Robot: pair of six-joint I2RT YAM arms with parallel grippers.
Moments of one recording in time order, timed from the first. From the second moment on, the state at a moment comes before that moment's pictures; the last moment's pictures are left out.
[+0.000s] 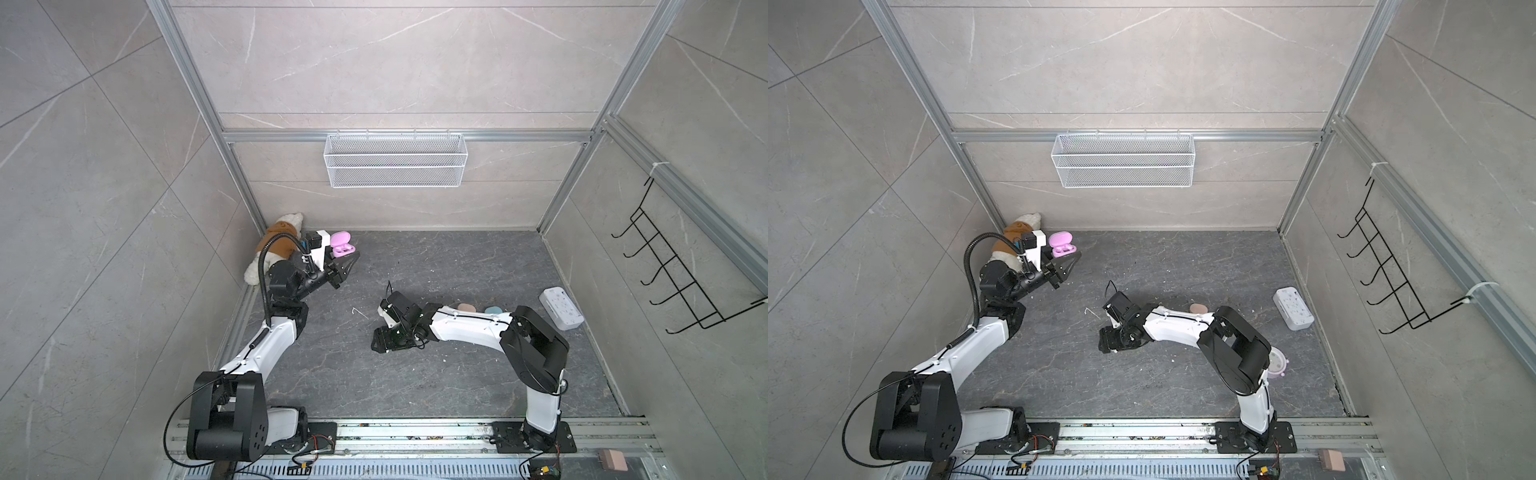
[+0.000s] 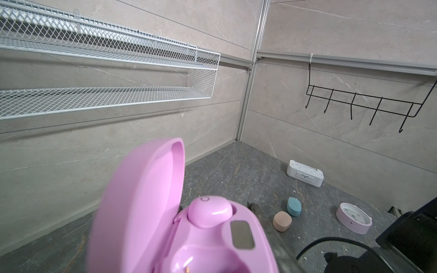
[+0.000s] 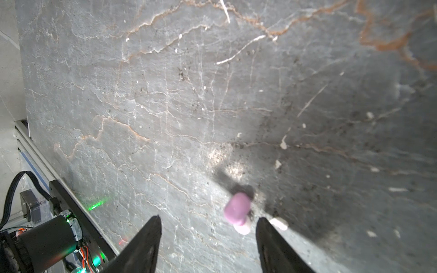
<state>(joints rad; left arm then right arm) -0.09 1.30 0.74 0.71 0.83 -0.21 0.93 1.94 1.27 -0.40 -0.27 0.66</state>
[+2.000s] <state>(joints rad) -0.10 1.30 0.74 0.71 0.83 -0.21 0.99 2.12 1.55 -0.73 -0.02 0.70</state>
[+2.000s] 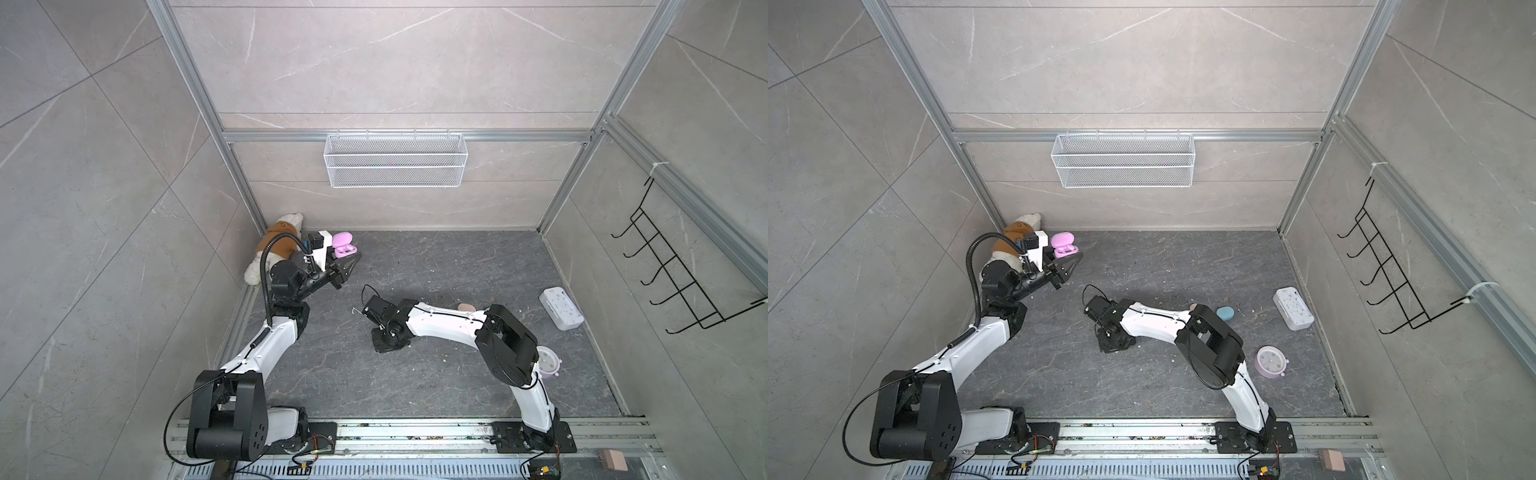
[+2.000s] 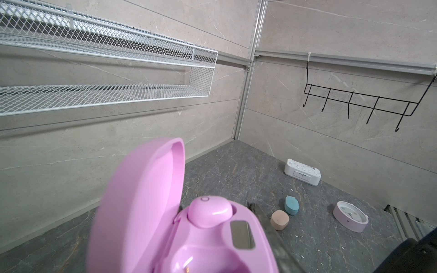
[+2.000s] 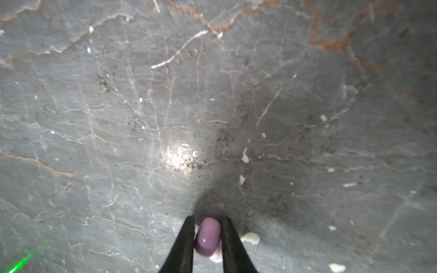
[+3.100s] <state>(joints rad) -0.32 1.31 0.79 0.65 0.82 -0.20 0.85 1.33 1.20 -0.58 -0.08 0.71</state>
